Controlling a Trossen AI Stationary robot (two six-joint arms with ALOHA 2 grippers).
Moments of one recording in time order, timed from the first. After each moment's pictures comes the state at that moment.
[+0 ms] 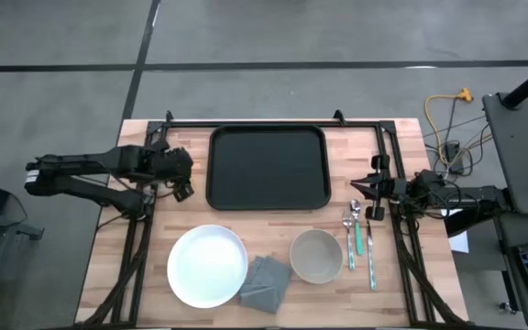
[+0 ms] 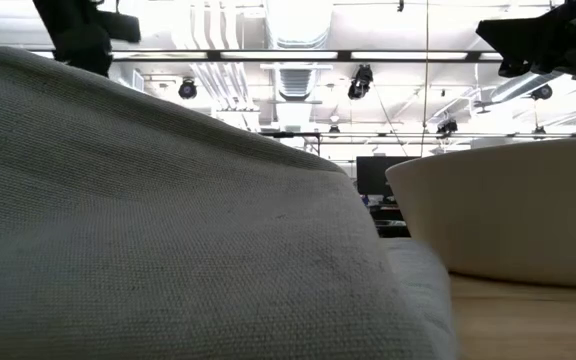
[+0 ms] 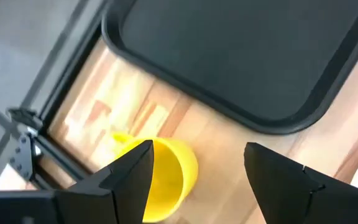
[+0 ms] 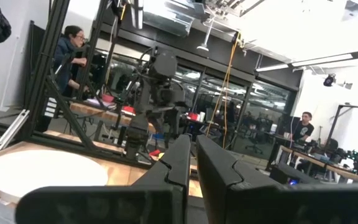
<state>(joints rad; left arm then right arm) 0.09 0.96 0.98 -1.21 -0.43 -0.36 0.00 0.05 0.03 0.32 0.05 -0.29</state>
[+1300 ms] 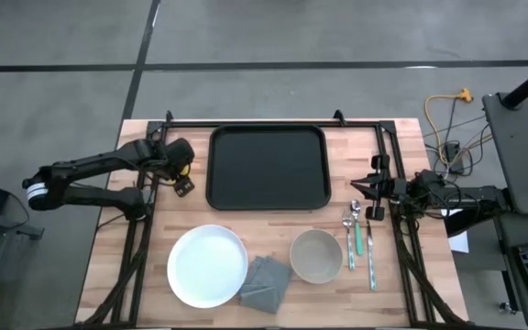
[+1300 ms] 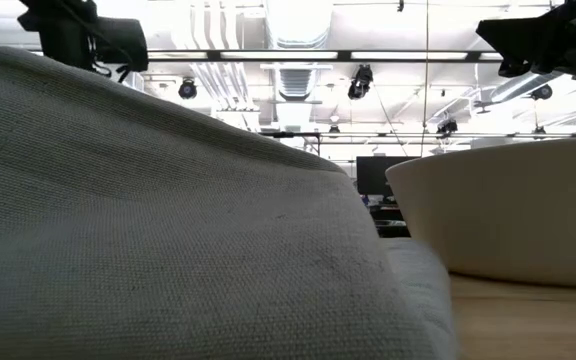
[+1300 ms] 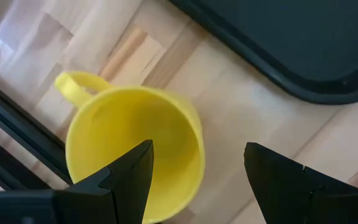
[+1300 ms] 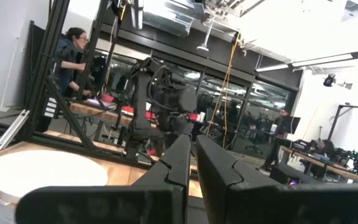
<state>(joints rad) 0.46 0.99 0.77 -1.07 -0.17 -0.19 0.00 0.05 0.03 0.32 0.05 -0.29</state>
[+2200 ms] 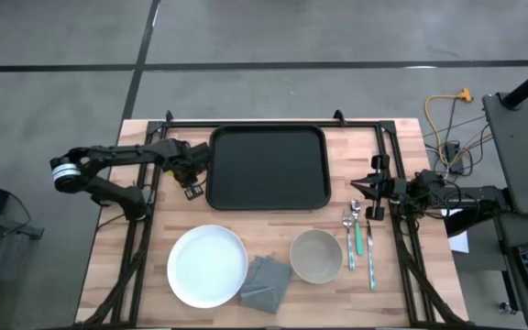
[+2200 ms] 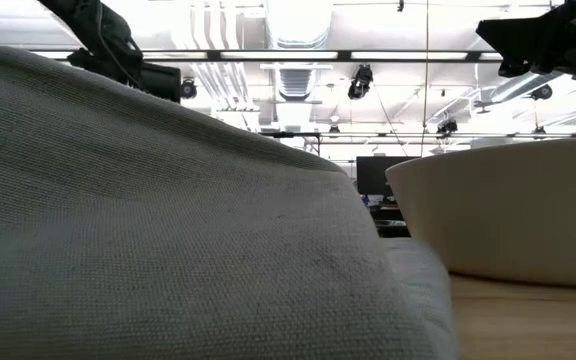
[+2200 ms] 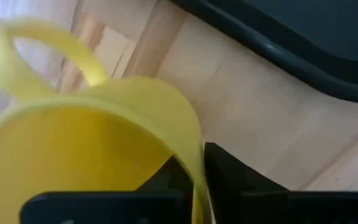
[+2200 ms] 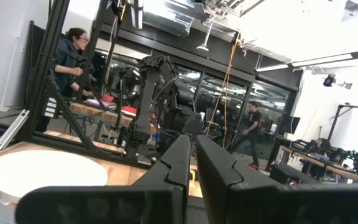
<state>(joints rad) 0.47 1.31 0.77 -0.97 -0.15 -0.05 0.00 0.05 0.03 0.32 0.05 -0.29</state>
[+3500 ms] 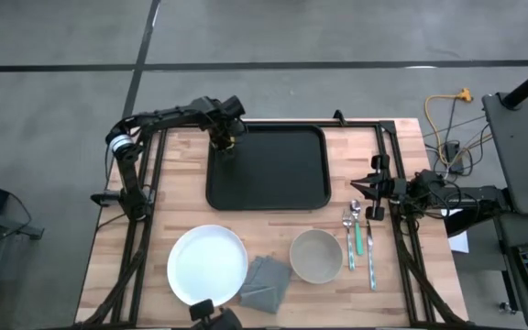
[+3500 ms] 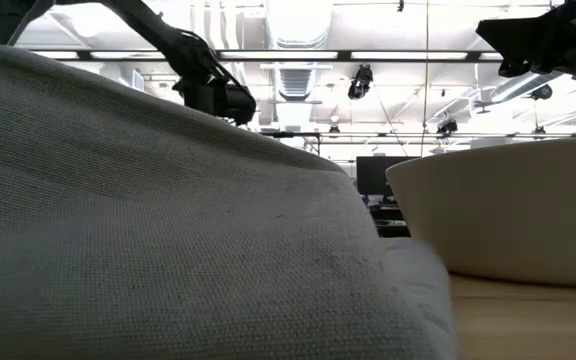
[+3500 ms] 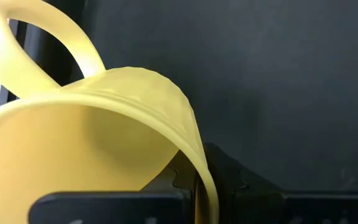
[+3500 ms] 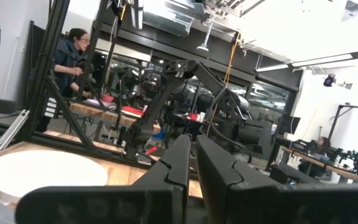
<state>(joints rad) 0.68 1.84 1.42 -0.97 -0.02 0.33 0.00 0.05 0.03 0.32 0.05 -0.29</state>
